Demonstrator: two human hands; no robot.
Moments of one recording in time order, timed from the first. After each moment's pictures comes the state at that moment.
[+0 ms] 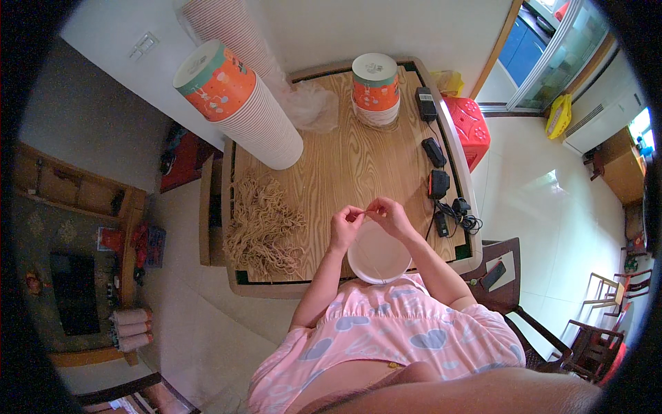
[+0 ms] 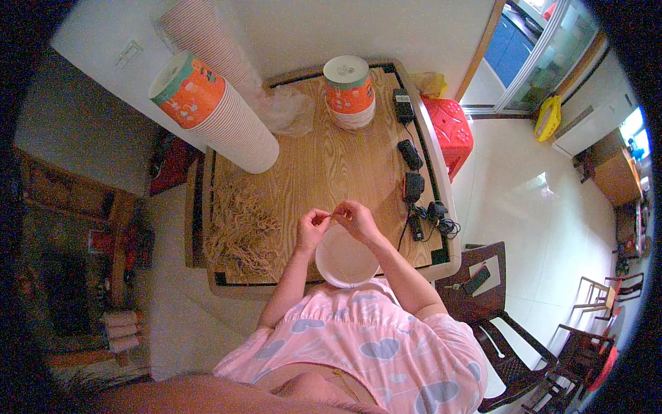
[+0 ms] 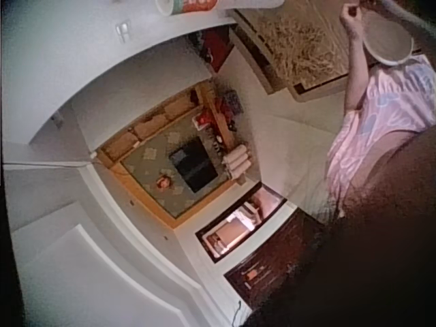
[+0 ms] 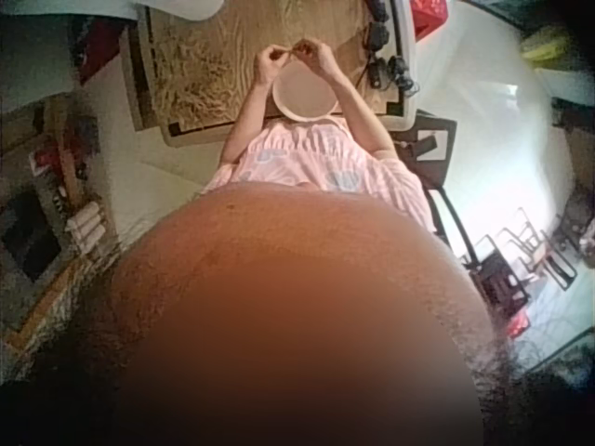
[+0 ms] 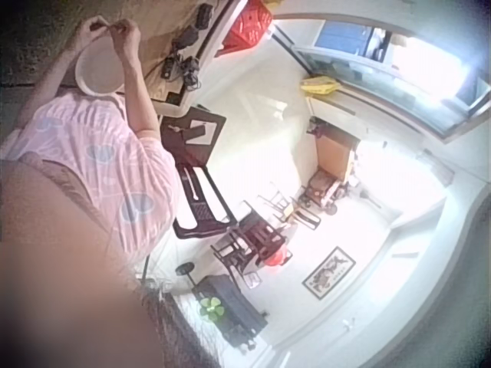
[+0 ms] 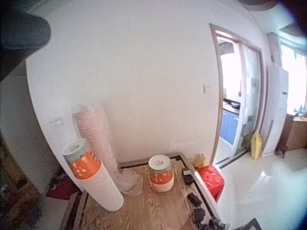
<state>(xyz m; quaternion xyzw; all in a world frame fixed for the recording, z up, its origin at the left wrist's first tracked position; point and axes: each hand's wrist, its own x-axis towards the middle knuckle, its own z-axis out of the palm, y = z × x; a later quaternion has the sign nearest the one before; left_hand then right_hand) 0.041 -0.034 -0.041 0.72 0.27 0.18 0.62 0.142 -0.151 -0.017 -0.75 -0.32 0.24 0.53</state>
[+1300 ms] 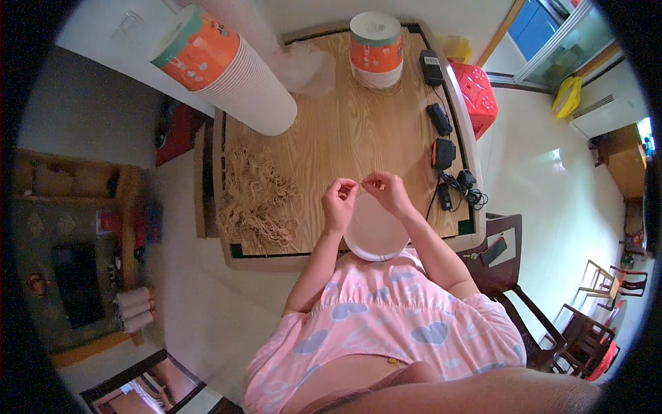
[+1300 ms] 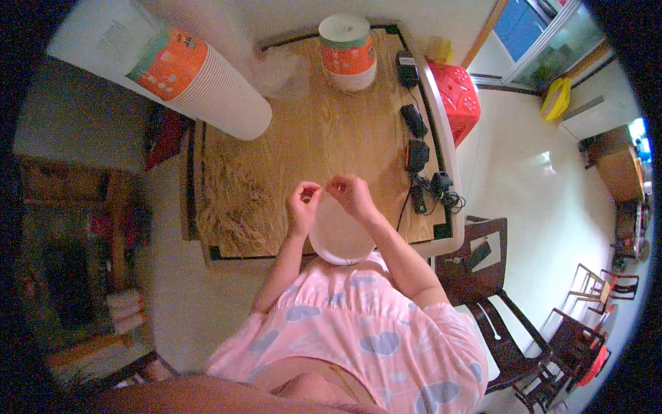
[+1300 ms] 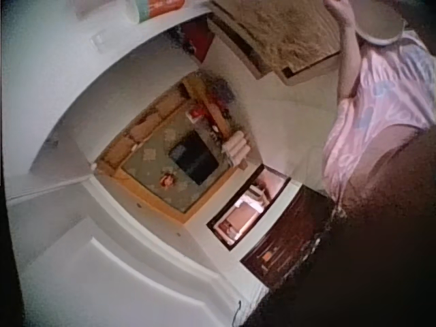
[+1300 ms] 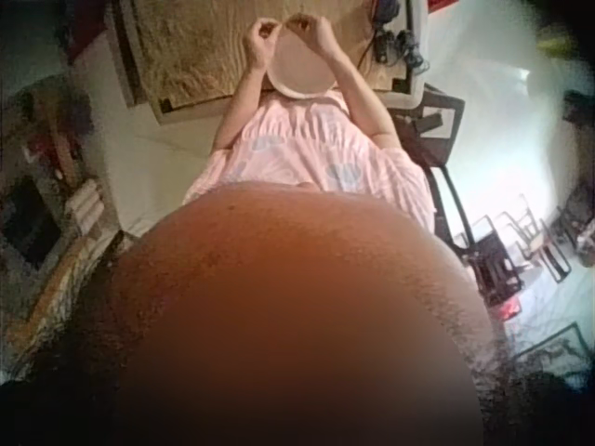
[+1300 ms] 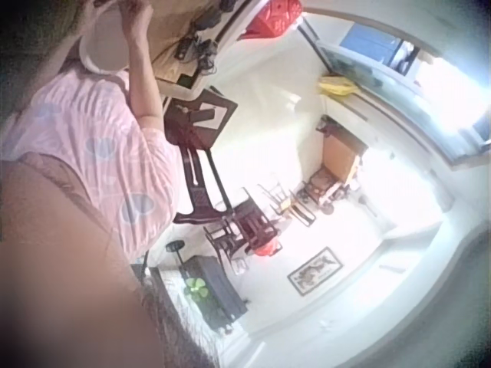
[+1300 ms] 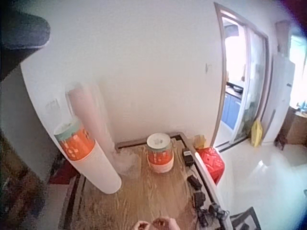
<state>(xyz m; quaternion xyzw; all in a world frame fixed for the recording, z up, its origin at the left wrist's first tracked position) 0.031 -0.041 -0.030 0.75 0.29 0.25 0.54 0.136 -0.147 -0.028 -0.77 -0.31 0.23 0.51</state>
